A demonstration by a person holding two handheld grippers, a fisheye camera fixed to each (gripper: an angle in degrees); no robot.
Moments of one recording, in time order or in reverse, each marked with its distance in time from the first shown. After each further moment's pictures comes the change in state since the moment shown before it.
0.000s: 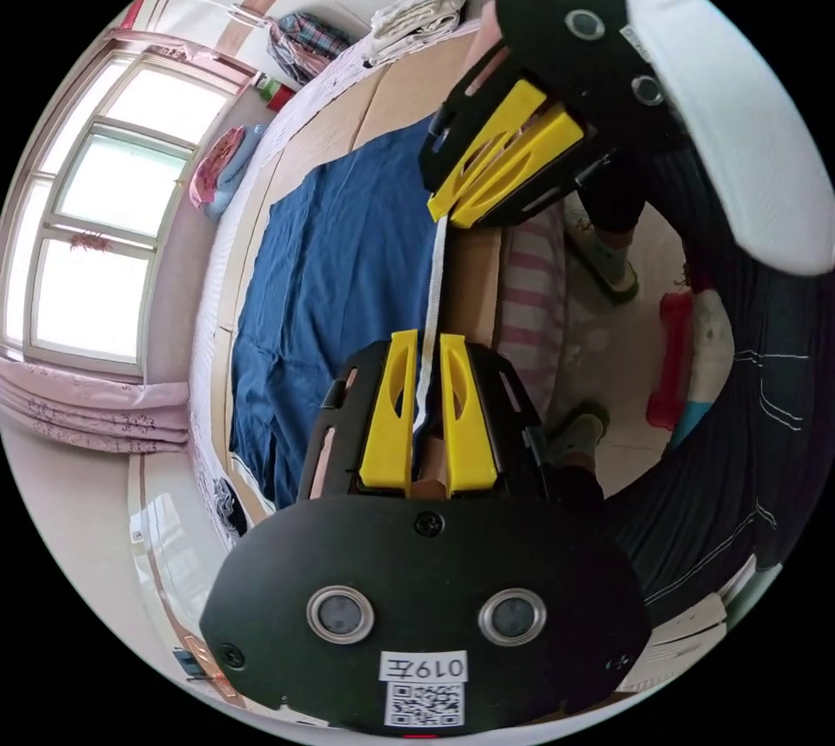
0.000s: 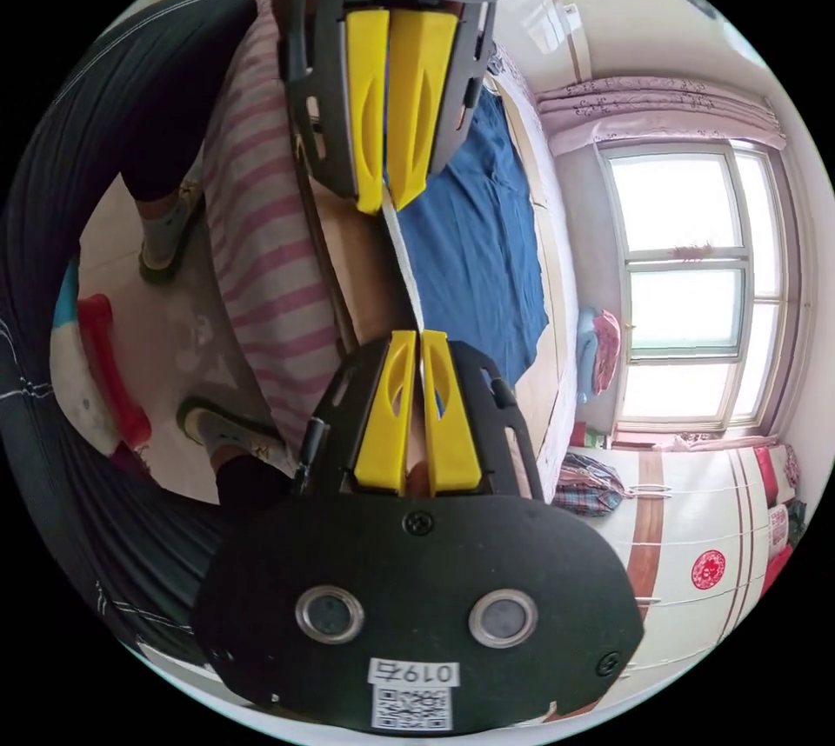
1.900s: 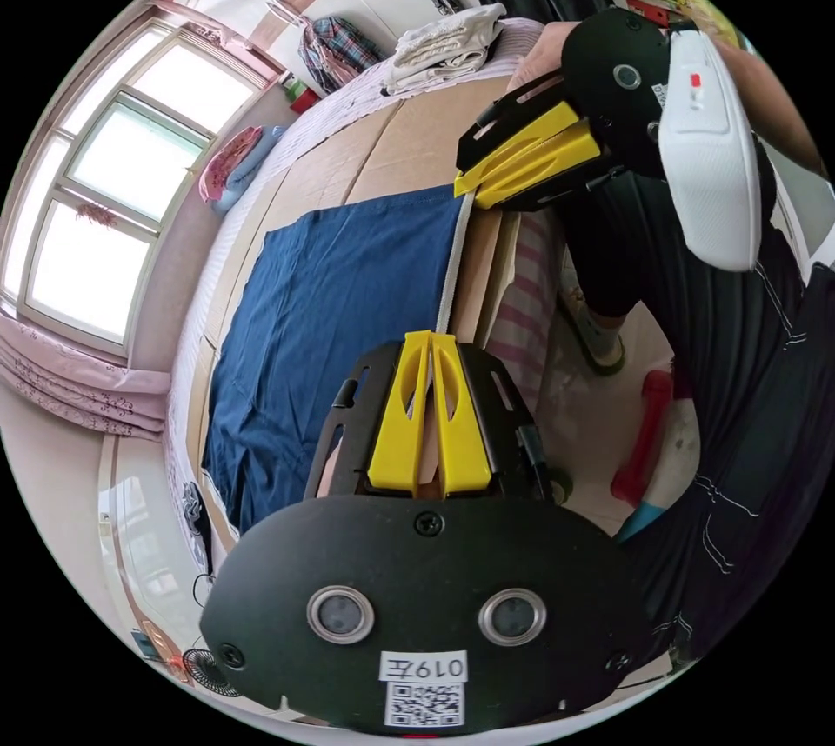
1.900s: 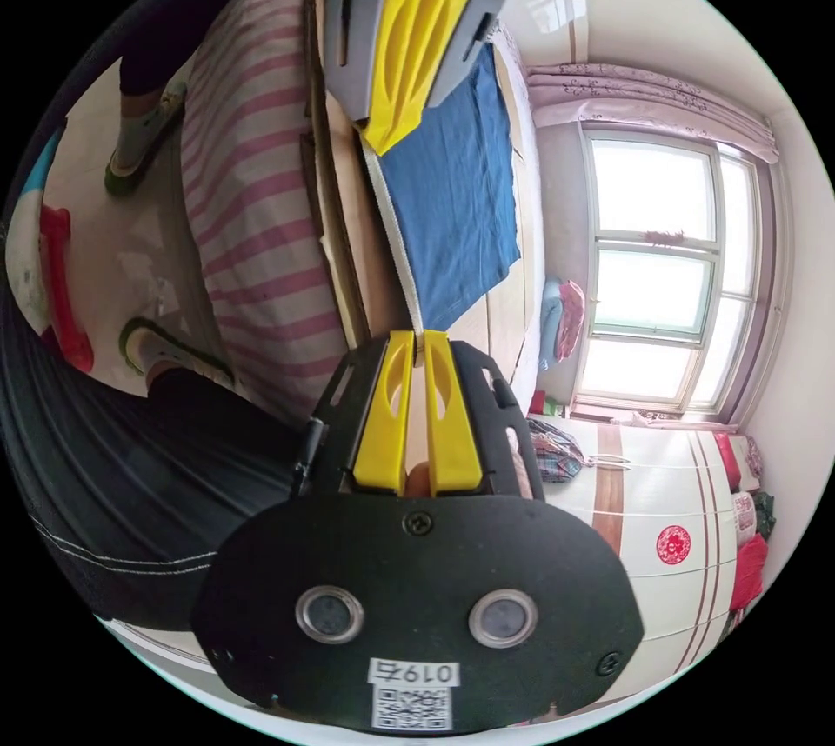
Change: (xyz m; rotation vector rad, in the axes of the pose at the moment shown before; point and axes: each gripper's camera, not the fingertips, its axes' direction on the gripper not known) left arm 0.036 -0.113 0.048 0.096 0.041 -0.114; right arm 0.101 0.185 0.002 -0.118 0.152 -0.042
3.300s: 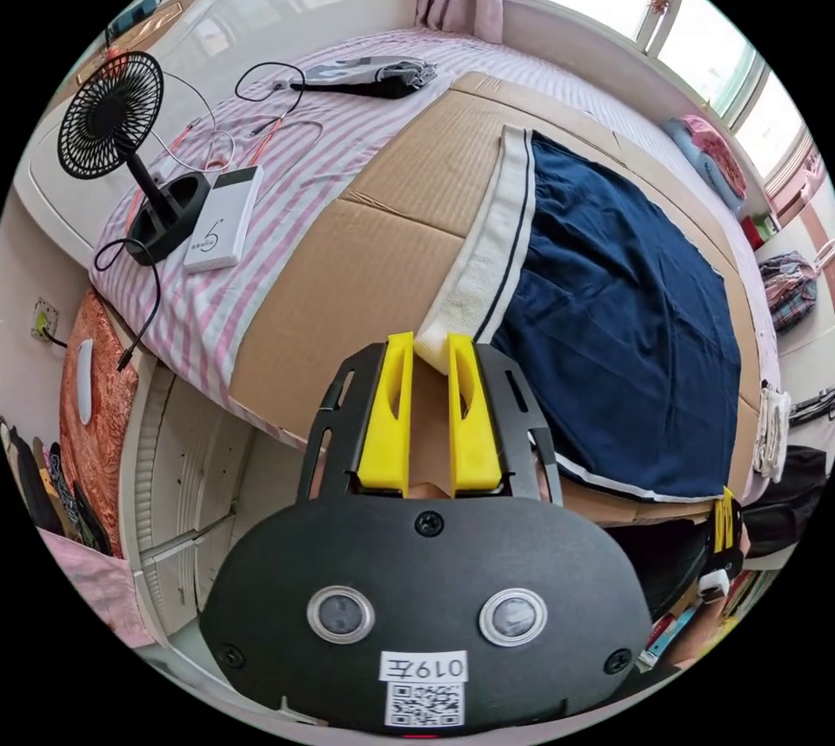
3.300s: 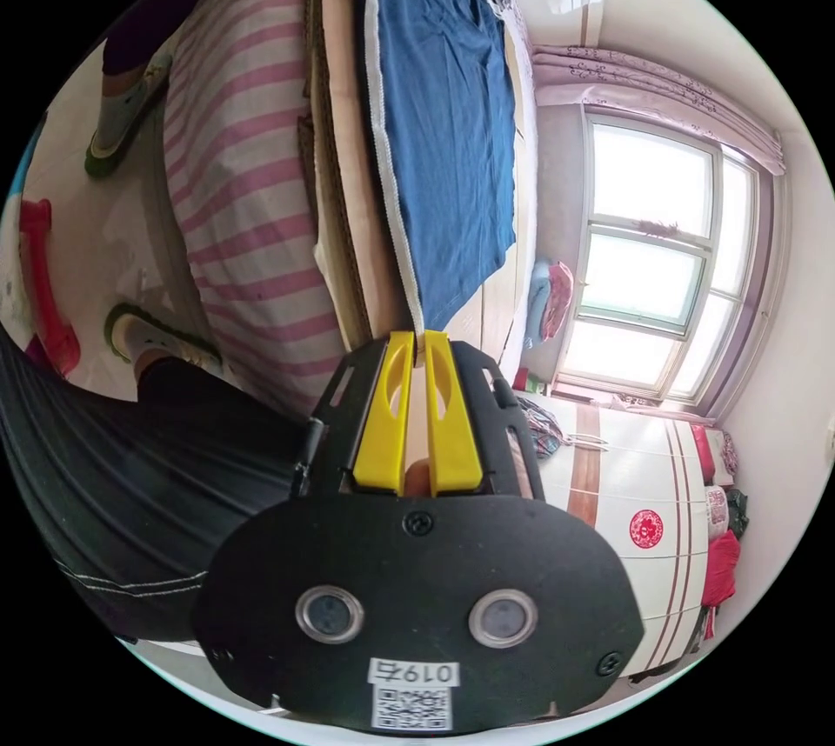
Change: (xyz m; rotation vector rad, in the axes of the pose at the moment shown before) left arm -0.036 0.681 0.264 -0.344 -0.032 -1.531; right arm 0.014 -0.088 -0.097 -0.114 0.065 -0.046
